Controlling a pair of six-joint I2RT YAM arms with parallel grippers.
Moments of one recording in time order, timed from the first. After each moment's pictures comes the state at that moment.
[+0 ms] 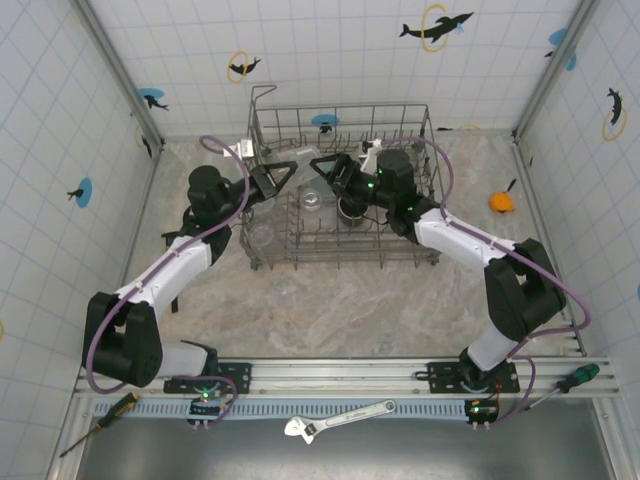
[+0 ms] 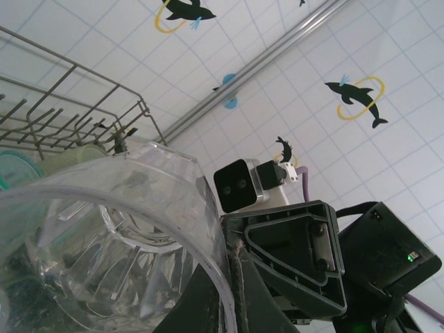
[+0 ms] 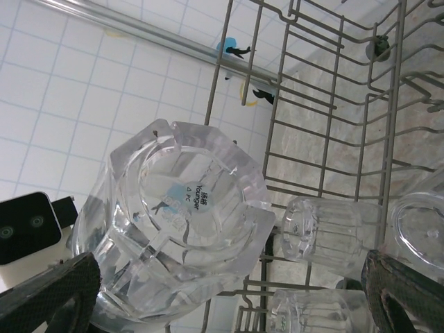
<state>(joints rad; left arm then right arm) -0.31 1.34 0.86 0.52 0.71 -0.91 0.60 1.64 1.13 0.34 -0.41 1.13</state>
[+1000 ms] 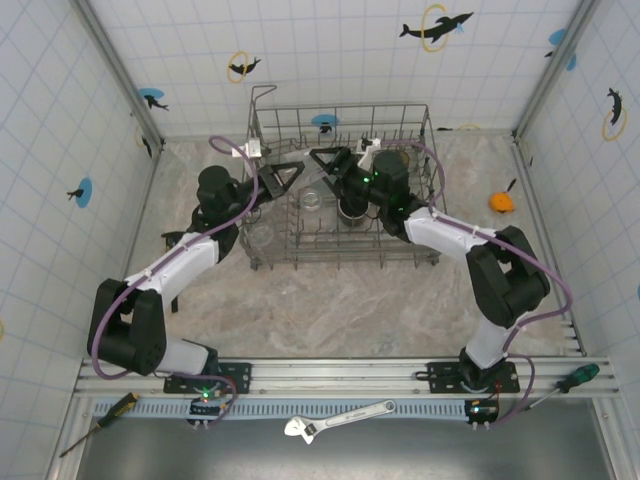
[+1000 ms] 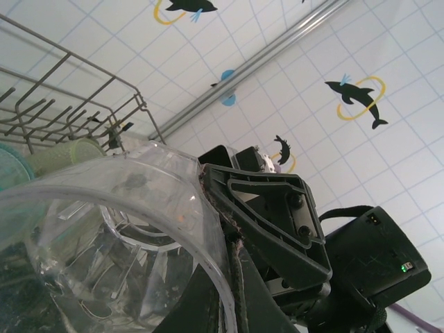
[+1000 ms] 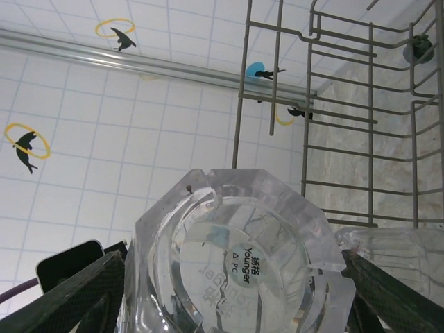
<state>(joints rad) -0.34 1.41 0.86 0.60 0.69 -0.95 0.61 1.74 1.14 0.58 -0.38 1.35</state>
